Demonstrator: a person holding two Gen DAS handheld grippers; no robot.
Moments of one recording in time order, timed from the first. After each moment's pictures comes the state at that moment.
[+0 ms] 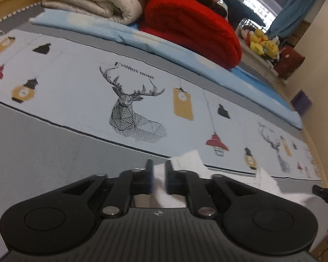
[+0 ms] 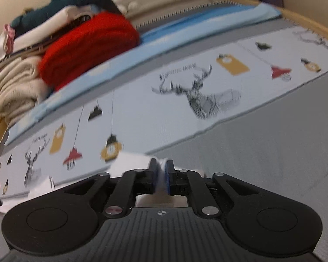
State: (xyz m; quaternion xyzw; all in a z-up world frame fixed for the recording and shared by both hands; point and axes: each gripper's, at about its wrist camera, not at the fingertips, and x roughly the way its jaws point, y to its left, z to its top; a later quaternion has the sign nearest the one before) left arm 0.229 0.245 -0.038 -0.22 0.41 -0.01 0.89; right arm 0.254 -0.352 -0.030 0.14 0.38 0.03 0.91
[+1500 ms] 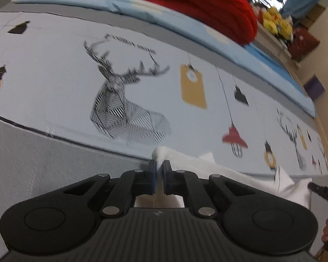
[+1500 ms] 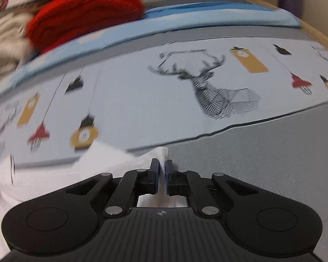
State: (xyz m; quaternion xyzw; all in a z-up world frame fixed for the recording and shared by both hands) left arm 0.322 0.229 -0.088 -0.21 0.47 0.01 0.86; right arm 0.326 -0.324 -0.093 0.08 0.43 0.02 0.90
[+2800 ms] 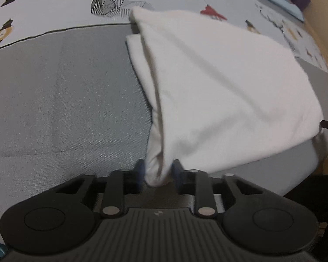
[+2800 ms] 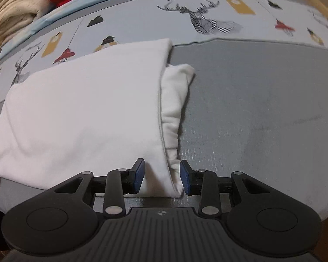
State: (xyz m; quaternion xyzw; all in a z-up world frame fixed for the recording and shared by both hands) left arm 0.166 0.197 -0.099 -0.07 0.61 -0.08 0.78; right arm 0.186 -0.334 -0.090 0.04 0.56 0.06 0.82
